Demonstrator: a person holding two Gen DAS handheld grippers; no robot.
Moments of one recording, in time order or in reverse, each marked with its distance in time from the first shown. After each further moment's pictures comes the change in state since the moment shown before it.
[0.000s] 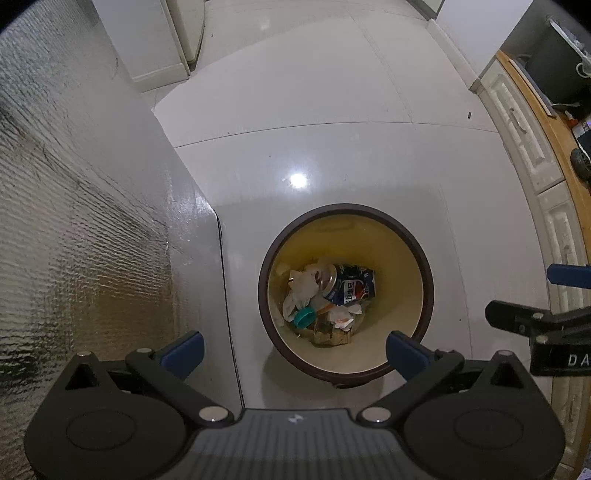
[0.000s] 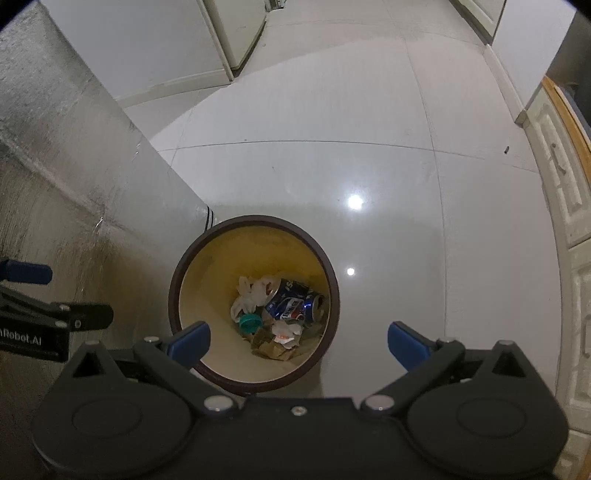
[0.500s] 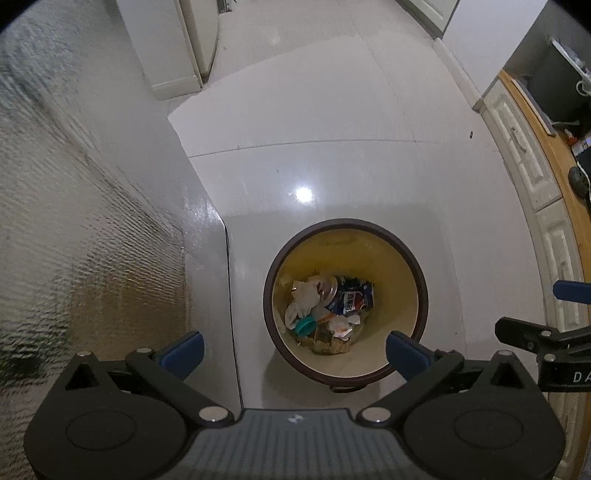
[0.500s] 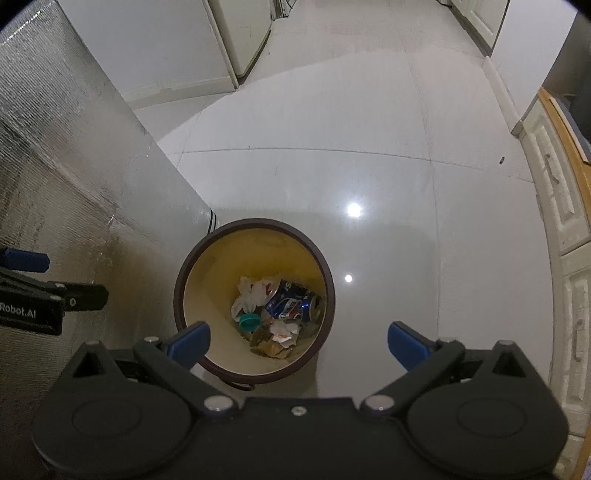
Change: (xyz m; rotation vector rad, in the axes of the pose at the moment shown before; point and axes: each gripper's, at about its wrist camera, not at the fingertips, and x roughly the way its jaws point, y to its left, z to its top) left arm -0.028 0.001 -0.008 -0.042 -0.056 0.008; right arm -0.028 0.000 -0.010 -0.017 -0.032 -0.006
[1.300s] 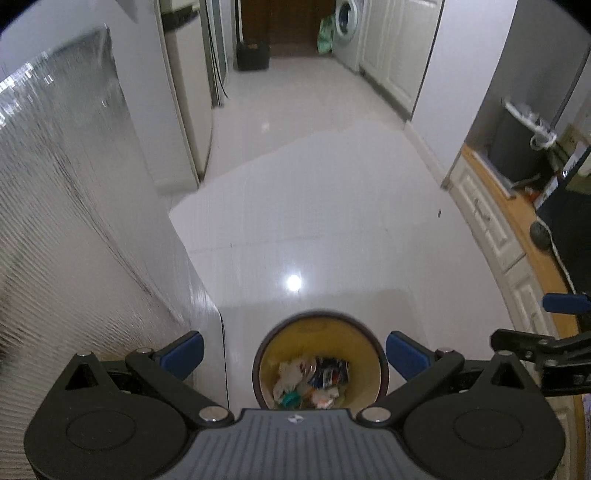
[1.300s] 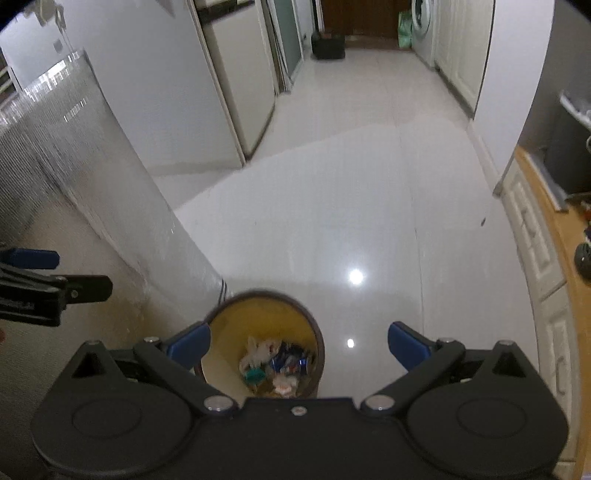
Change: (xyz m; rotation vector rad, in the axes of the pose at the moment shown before) left arm -0.115 -0.029 -0.006 0.034 -0.320 -0.013; right arm -0.108 -0.014 -0.005 -0.004 -0.257 0.019
